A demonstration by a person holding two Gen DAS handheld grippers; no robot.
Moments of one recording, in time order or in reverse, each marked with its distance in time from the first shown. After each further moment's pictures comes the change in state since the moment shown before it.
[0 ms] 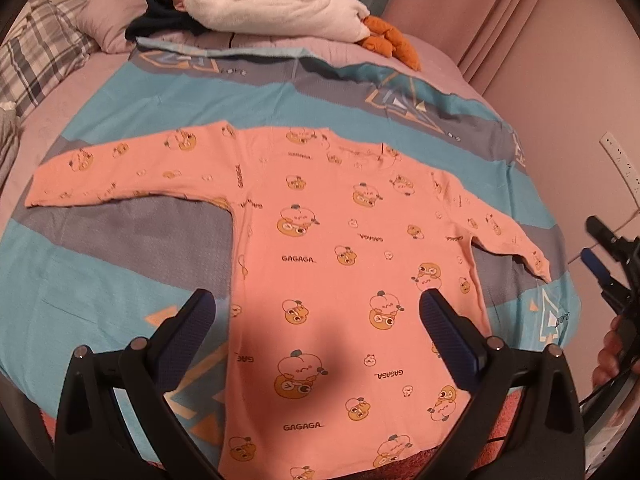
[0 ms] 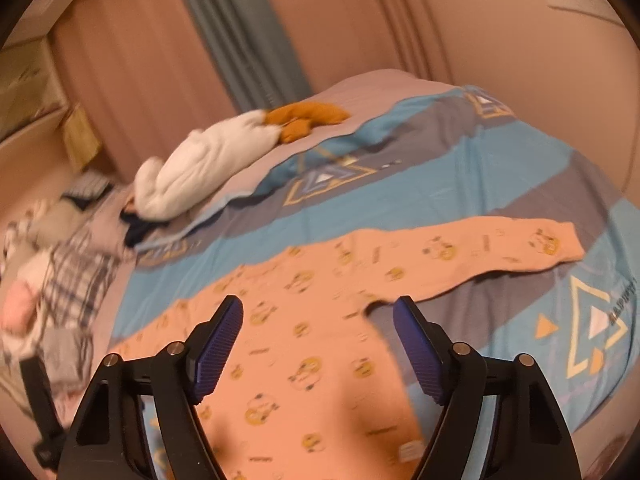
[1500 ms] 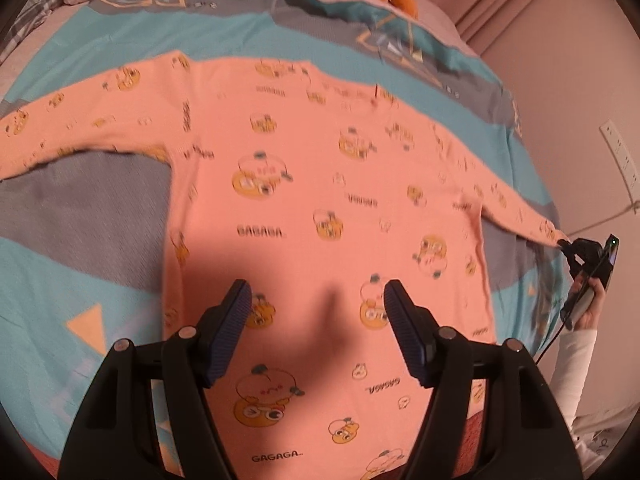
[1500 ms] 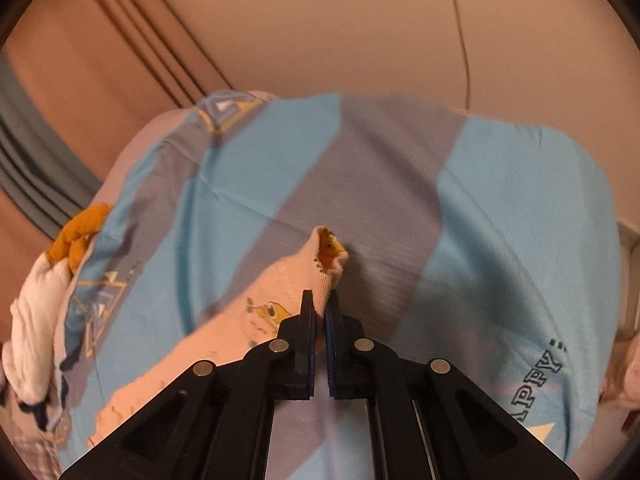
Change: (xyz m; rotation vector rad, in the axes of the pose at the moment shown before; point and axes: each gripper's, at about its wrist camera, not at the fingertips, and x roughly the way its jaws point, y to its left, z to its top) left arm 0.075 -0.002 0.009 -0.026 0.171 -0.094; right arm 0.061 -0.267 0.058 0.482 -0.090 -0.420
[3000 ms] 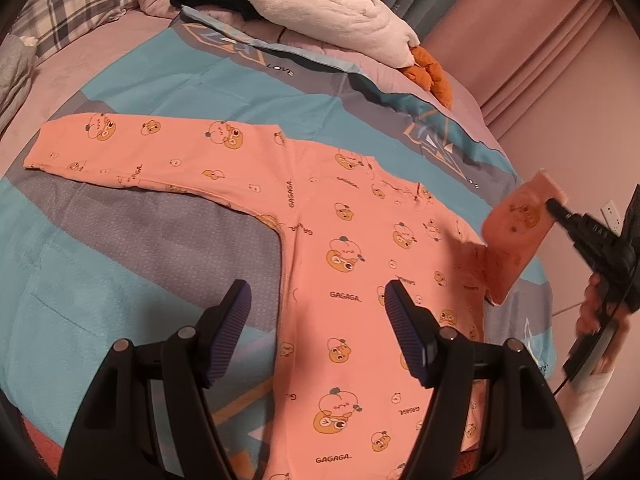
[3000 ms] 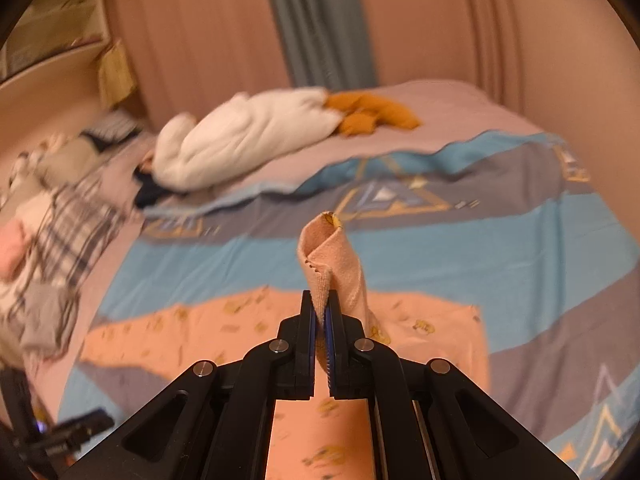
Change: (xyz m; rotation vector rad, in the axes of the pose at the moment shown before) left arm -0.077 0.068 0.003 -0.162 -0.217 0.020; right arm -0.092 0.288 -0.164 -0.803 0.133 0.519
